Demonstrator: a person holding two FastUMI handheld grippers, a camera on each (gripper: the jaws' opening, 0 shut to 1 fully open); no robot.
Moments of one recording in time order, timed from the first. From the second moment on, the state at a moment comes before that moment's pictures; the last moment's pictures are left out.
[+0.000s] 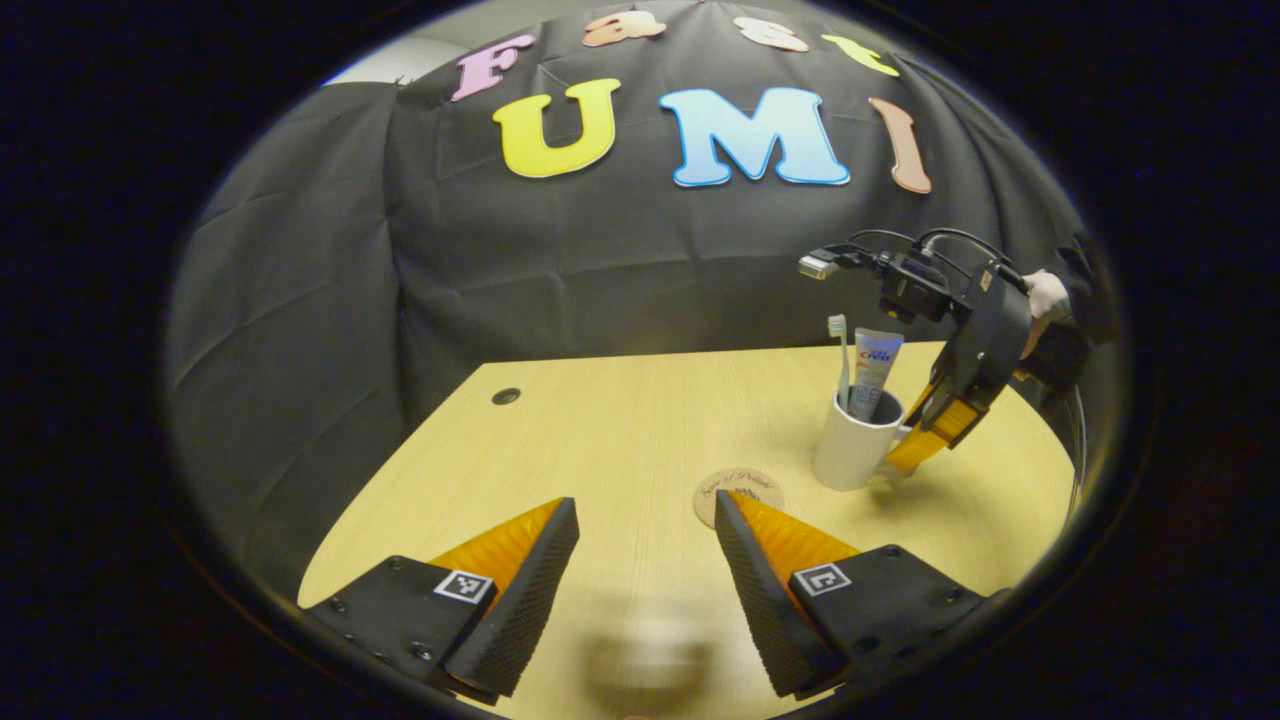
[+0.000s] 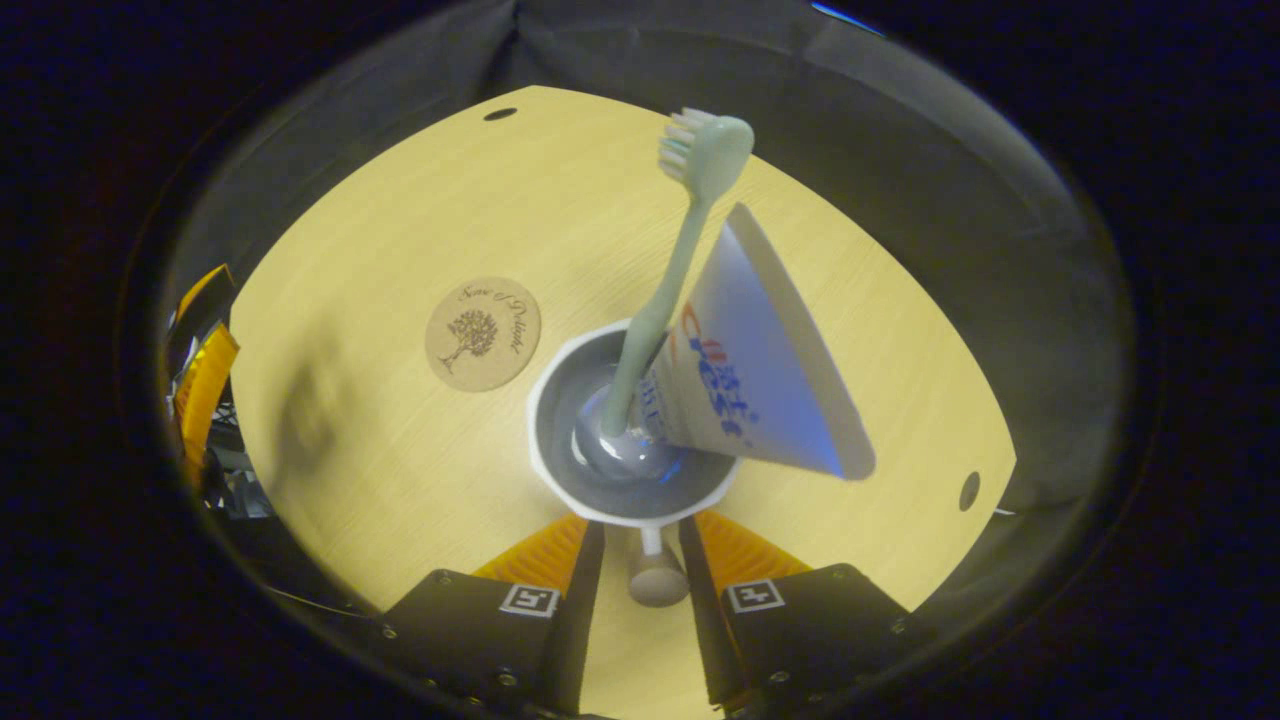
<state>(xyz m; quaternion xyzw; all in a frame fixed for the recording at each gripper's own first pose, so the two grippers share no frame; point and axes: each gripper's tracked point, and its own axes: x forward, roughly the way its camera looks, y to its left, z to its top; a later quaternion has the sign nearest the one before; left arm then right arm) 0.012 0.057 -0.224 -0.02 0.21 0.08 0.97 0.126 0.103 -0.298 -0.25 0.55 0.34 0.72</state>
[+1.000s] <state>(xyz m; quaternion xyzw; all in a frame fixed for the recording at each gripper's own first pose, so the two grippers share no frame) -0.013 0.084 -0.230 -0.04 0.22 0.12 0.97 0.108 0.151 -0.291 -0.22 0.54 0.35 0.73</state>
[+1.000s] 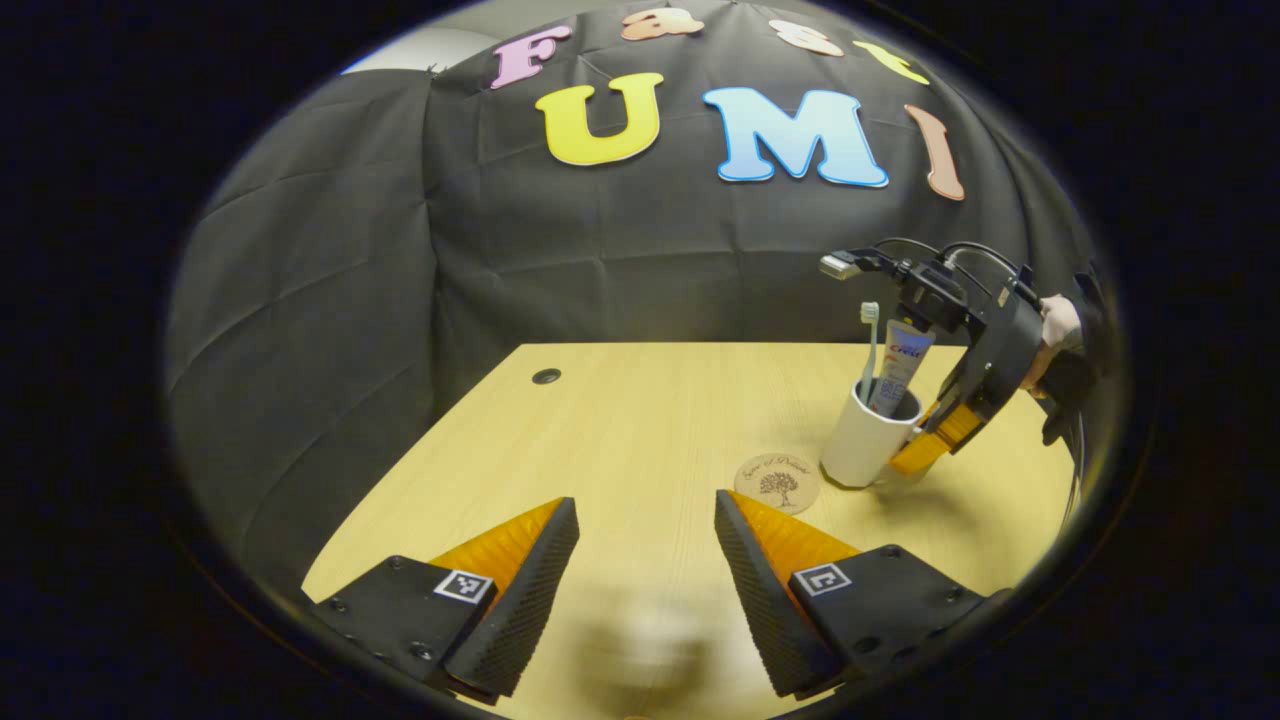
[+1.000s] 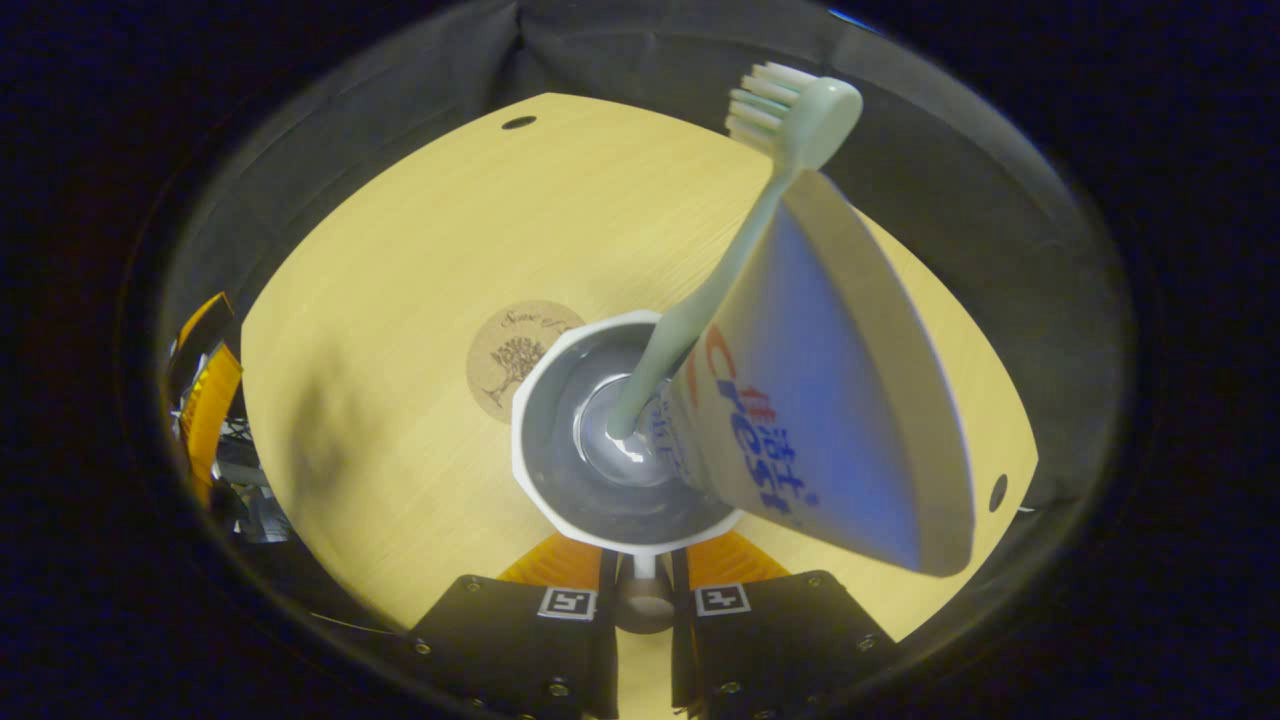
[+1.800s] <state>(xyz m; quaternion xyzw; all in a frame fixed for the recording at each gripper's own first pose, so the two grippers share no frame) -0.025 0.127 -0.238 -0.04 0.22 0.14 0.96 0.100 0.226 -0.281 -0.24 0.52 0.39 0.72</state>
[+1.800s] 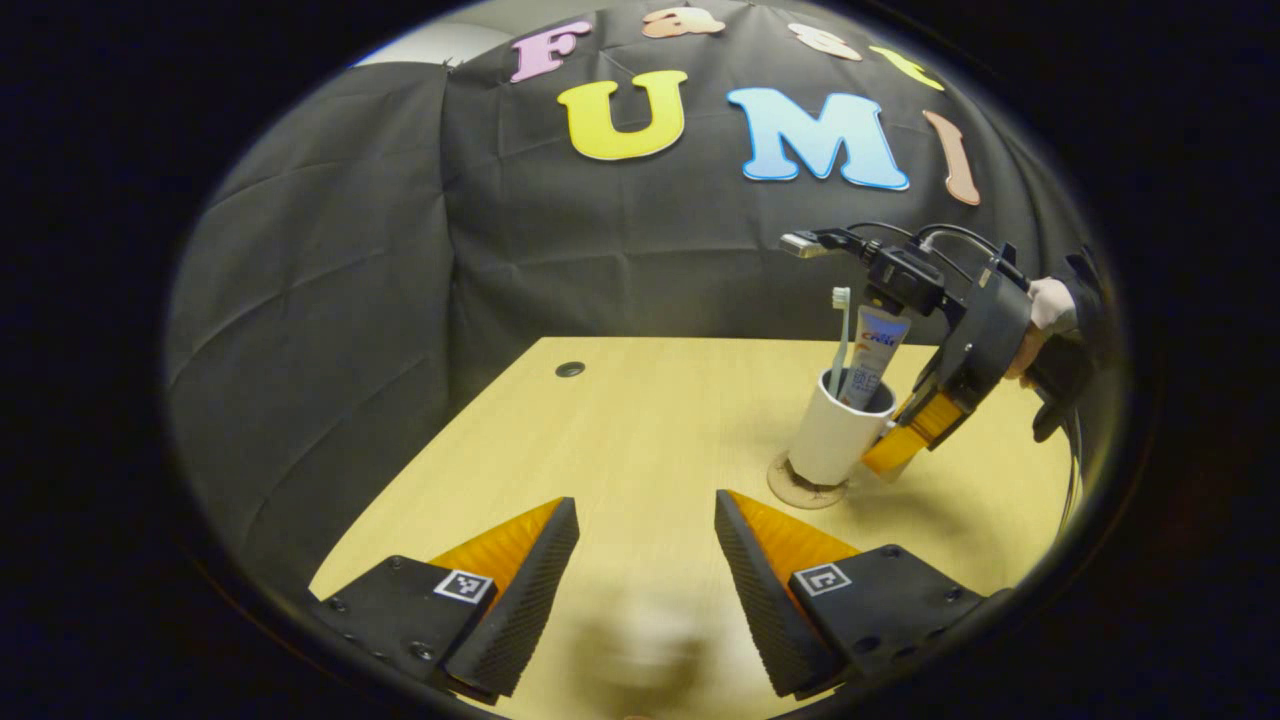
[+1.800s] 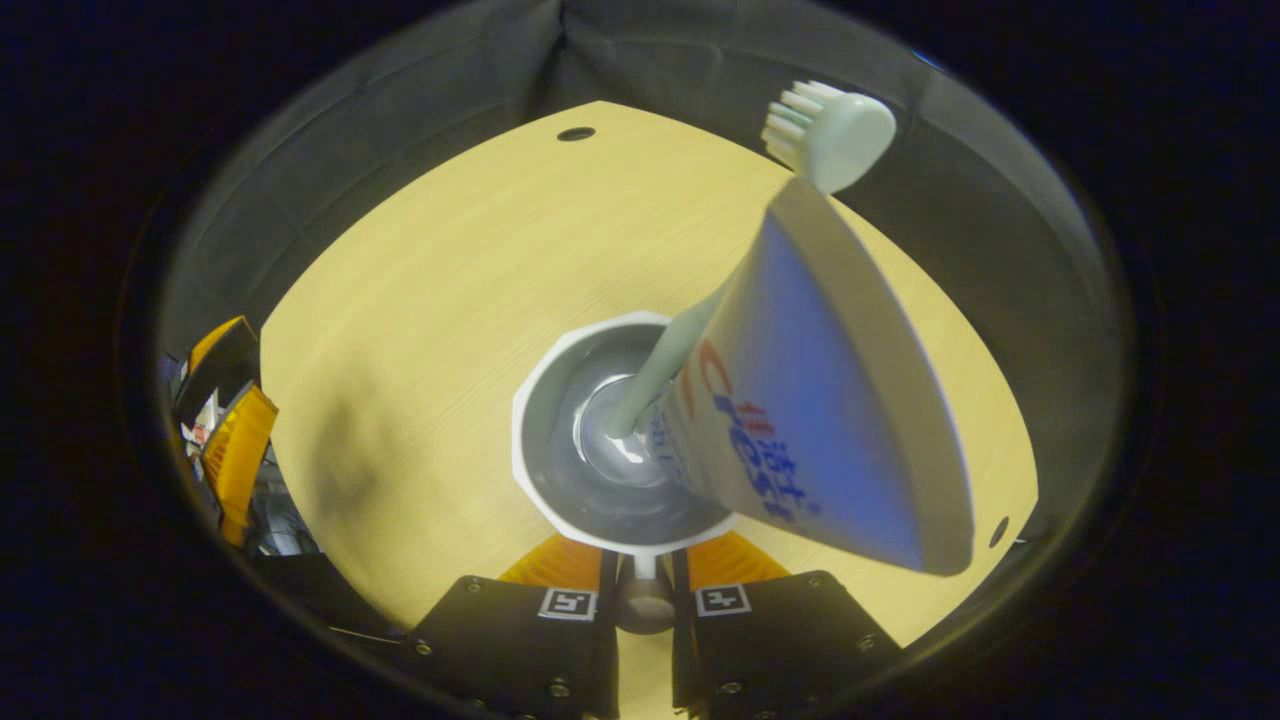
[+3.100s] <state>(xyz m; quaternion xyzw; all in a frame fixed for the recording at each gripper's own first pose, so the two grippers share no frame) -0.022 0.137 -0.251 -0.07 0.23 0.14 0.96 0.097 0.230 -0.286 -0.27 0.53 0.37 0.71</state>
